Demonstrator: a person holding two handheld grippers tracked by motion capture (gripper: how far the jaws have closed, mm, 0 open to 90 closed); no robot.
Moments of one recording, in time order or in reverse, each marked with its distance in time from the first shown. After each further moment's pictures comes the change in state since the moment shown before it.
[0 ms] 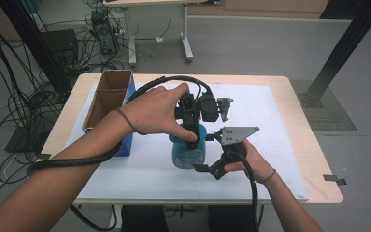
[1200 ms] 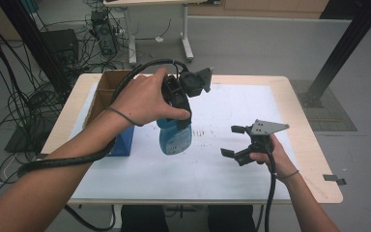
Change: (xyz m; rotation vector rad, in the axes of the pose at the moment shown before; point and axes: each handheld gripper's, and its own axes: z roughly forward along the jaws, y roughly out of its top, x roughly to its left) left arm 0.031 -0.022 -0.015 0.003 0.055 -0.380; right arm -0.006 -0.036 -0.061 0.000 -0.267 0.111
